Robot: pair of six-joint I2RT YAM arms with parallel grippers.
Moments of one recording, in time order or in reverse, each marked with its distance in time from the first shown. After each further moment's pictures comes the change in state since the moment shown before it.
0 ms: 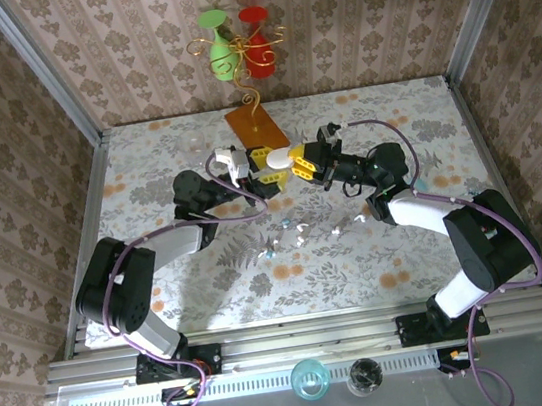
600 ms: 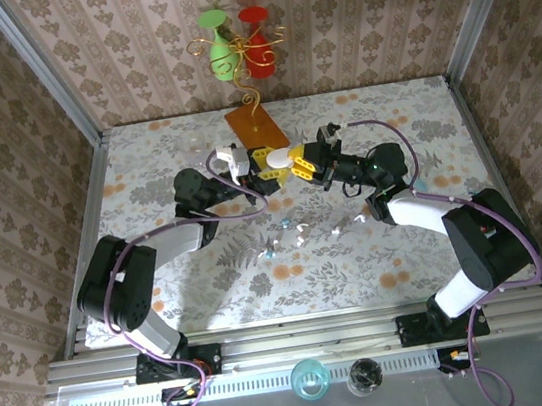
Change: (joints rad) left arm -0.001 0.017 0.021 0.002 0.011 -0.026; right arm 0.001 0.010 0.000 0.008 0.002 0.000
